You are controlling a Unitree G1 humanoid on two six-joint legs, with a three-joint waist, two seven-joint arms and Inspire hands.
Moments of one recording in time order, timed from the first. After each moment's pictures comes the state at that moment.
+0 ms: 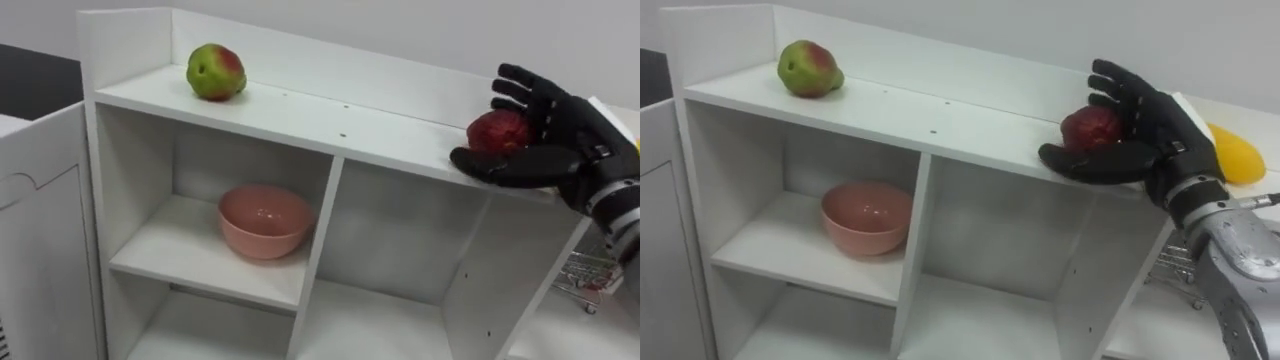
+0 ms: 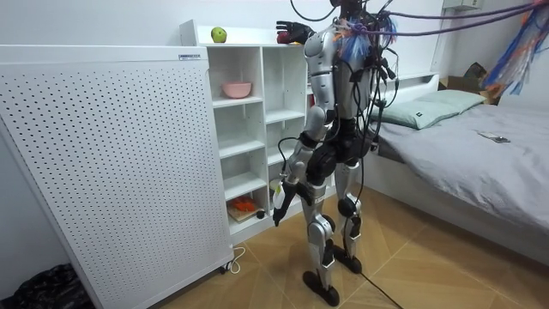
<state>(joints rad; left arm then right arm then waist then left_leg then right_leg) 0.24 0.26 0.07 0.89 0.66 0.20 -0.05 -0.61 -0.62 -0.06 0.26 0.34 0.09 0.16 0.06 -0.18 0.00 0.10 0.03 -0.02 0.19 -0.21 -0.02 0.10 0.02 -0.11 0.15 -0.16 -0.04</state>
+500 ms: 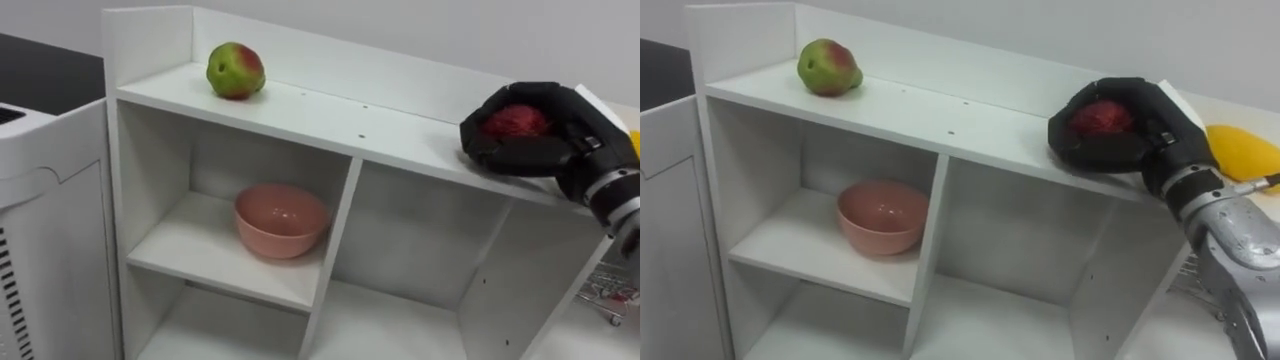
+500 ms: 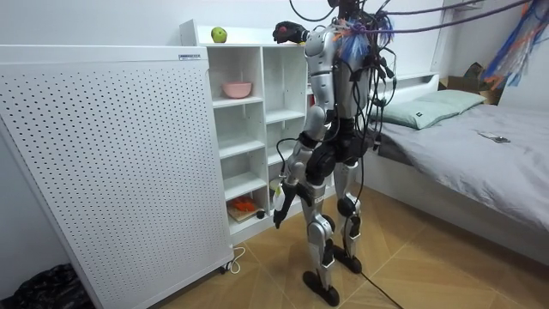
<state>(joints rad) 0.22 0.27 0.07 0.91 0.66 0.19 -0.07 -0.64 -0.63 -0.05 0.26 0.30 0.06 0.18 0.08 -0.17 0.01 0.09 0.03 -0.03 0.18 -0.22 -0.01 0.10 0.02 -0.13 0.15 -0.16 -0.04</state>
